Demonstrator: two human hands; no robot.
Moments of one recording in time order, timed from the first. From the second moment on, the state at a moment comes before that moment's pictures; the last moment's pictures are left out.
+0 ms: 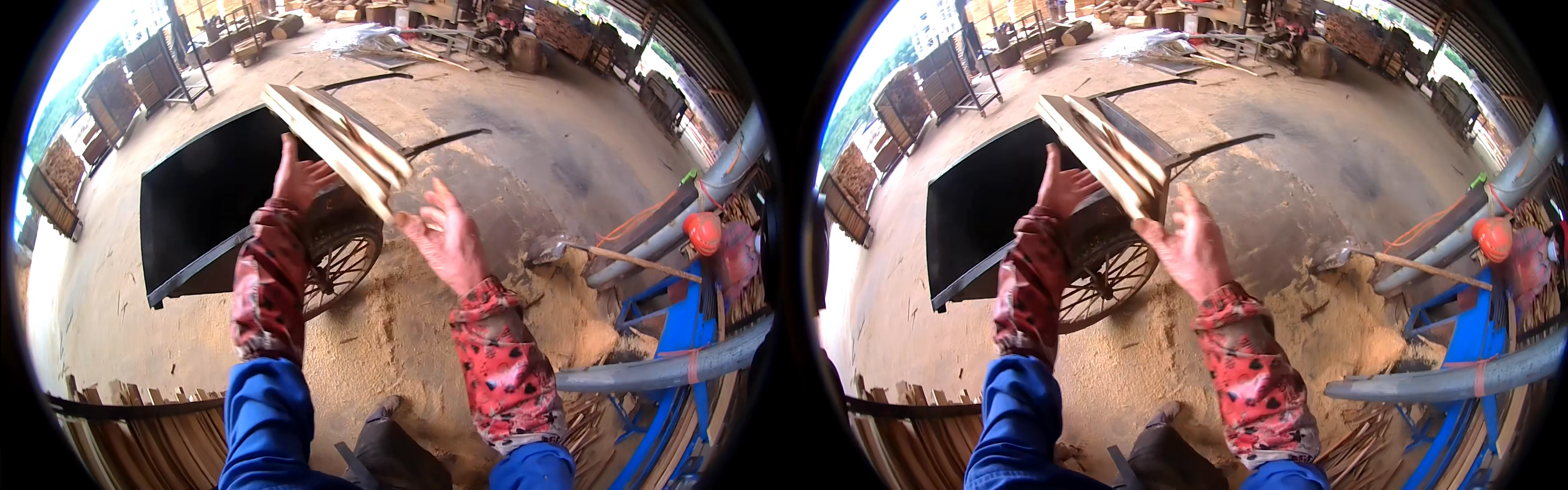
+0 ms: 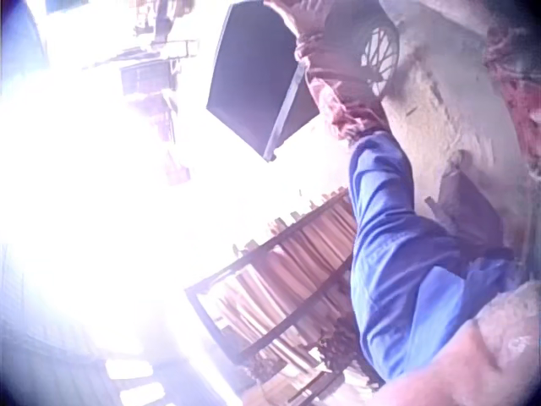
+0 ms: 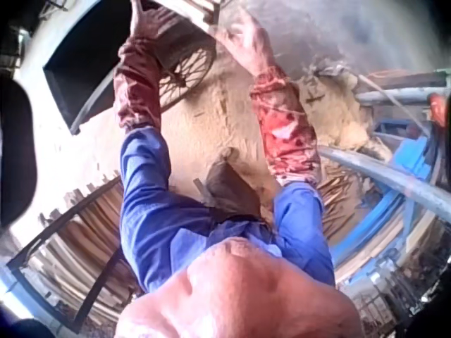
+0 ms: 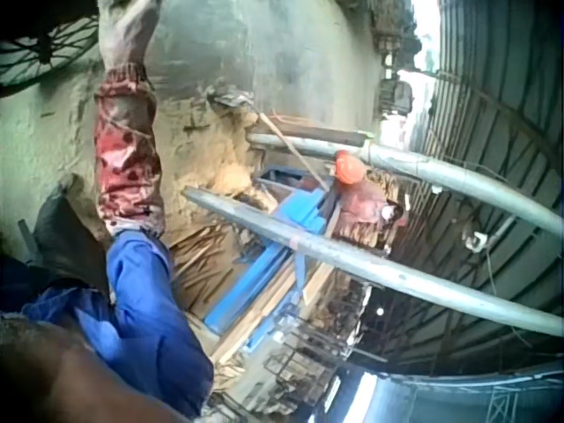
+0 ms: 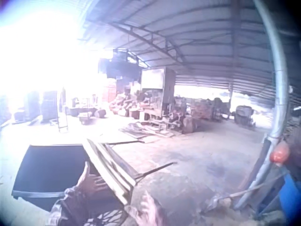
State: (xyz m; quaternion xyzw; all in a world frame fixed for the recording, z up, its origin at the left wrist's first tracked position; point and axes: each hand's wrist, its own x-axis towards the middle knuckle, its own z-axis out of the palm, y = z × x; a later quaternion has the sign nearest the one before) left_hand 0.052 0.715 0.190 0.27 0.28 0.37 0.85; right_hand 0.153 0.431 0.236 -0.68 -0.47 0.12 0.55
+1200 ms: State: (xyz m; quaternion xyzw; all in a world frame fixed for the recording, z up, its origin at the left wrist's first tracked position) left_hand -0.002 0.025 -0.070 0.54 0.23 -0.48 0.65; right_hand -0.108 -0.353 -0.002 -0.83 0.35 -0.19 0.38
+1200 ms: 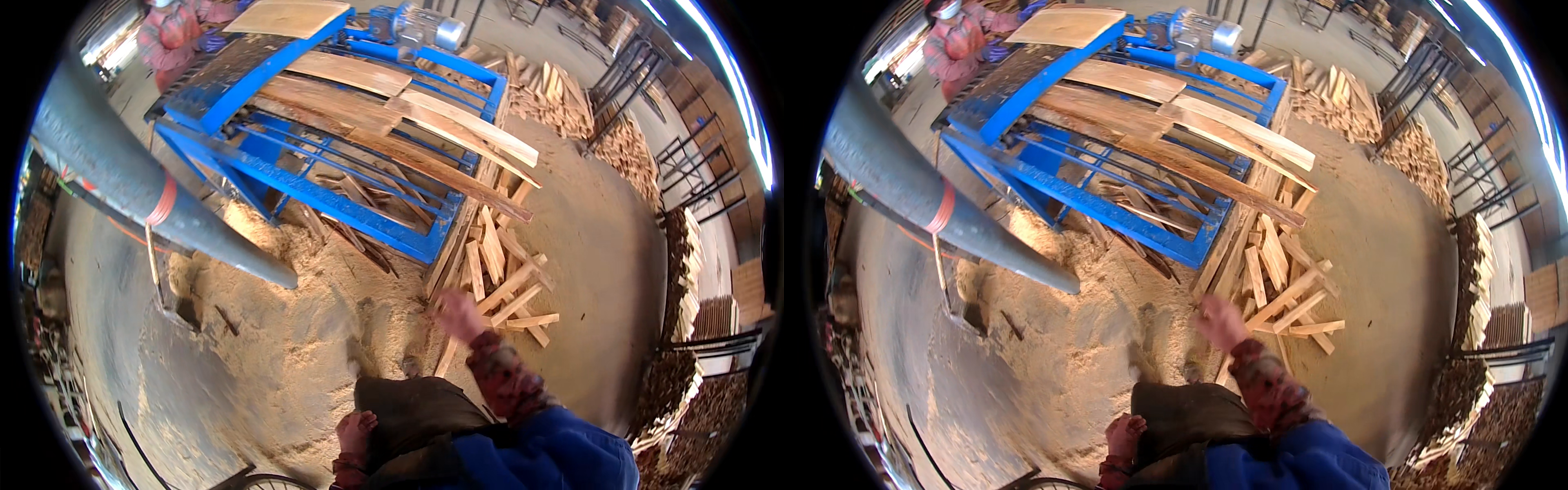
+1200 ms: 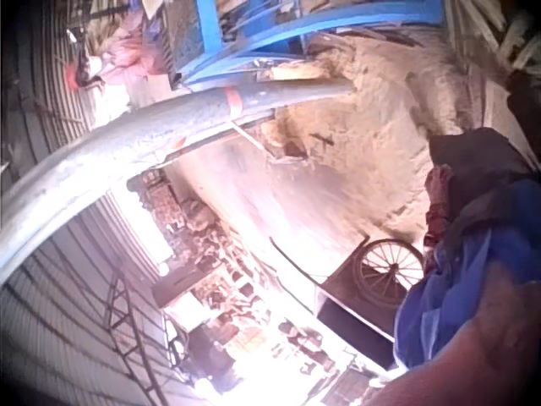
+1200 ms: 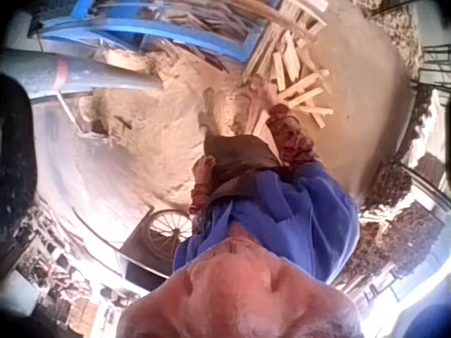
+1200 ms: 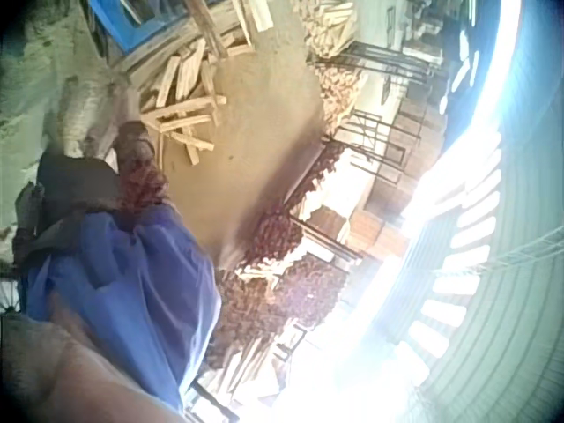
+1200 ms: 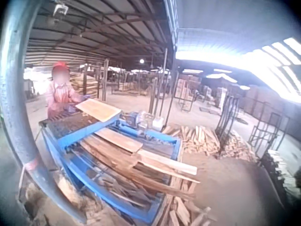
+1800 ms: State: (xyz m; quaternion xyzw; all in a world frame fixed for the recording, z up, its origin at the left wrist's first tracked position) left_hand 0.233 -0.070 -0.070 0.64 0.11 -0.47 0.60; right_hand -0.123 -0.642 0.040 -0.77 0.57 -0.27 0.07
